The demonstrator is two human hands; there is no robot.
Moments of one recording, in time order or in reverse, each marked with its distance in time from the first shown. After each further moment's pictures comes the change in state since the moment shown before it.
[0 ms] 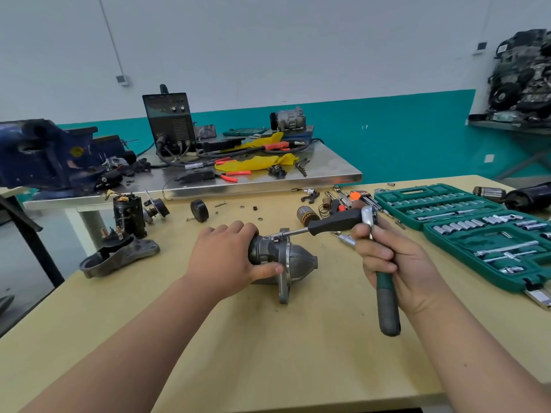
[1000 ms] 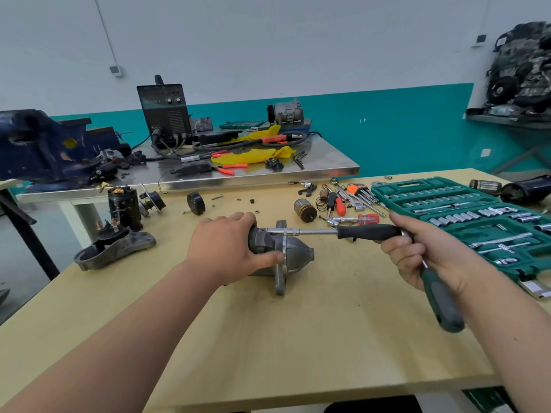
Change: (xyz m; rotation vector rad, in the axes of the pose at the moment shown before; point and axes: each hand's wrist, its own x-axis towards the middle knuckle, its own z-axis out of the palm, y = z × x) left_hand 0.006 0.003 0.000 -0.035 0.023 0.009; right_hand -0.010 -0.046 -0.003 -0.178 0.563 0.400
